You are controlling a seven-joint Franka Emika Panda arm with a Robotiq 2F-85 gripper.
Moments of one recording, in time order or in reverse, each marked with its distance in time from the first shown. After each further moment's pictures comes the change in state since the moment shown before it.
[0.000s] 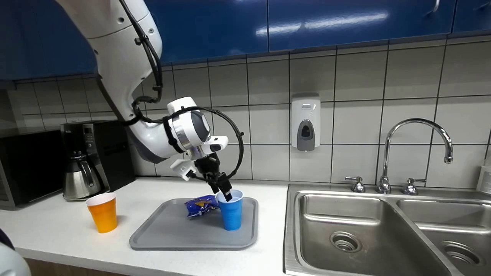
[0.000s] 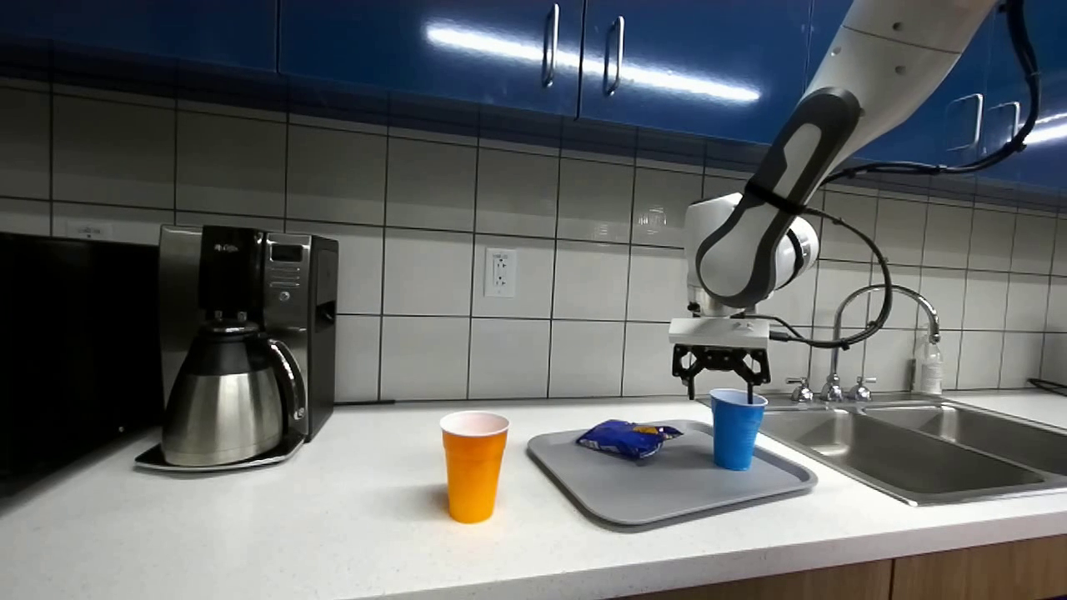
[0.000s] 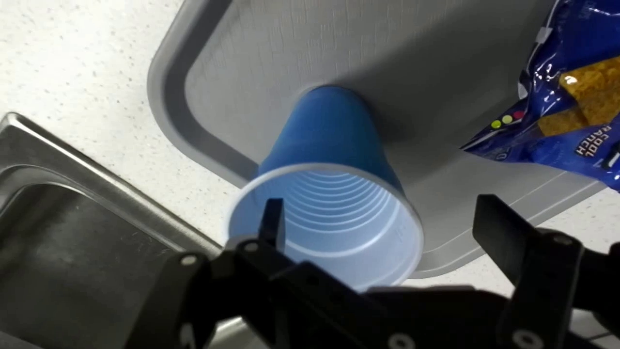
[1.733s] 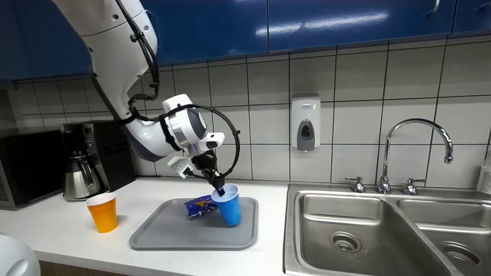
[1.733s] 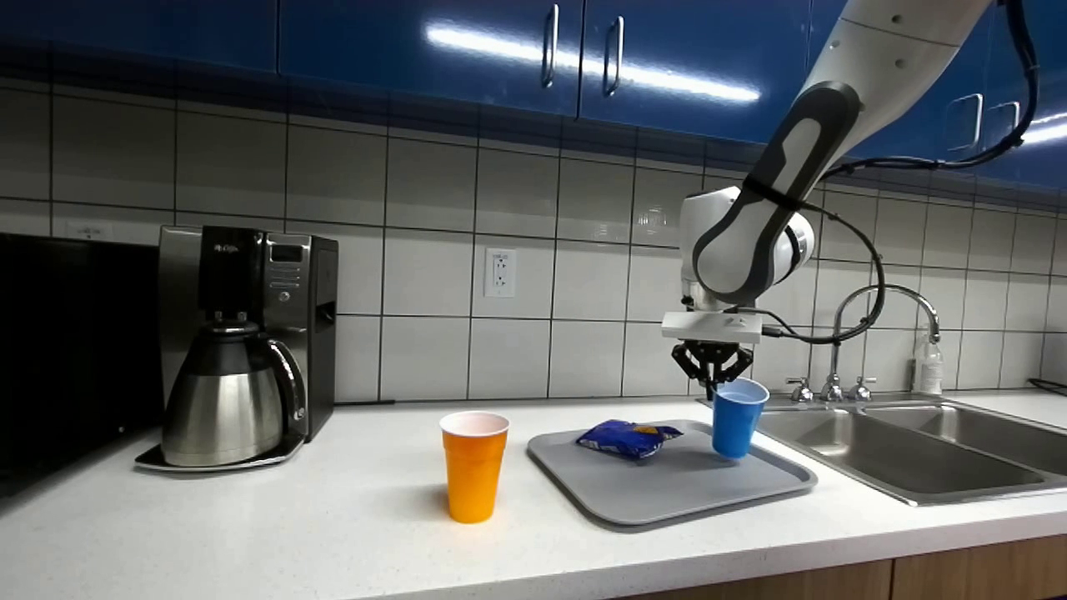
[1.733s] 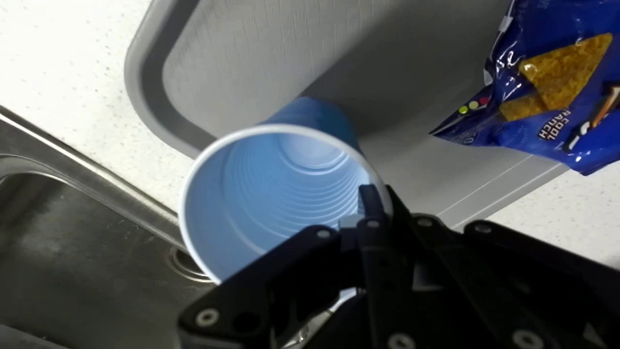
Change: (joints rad) arm 0.073 -0.017 -0.057 -0.003 -0.017 0.027 0.032
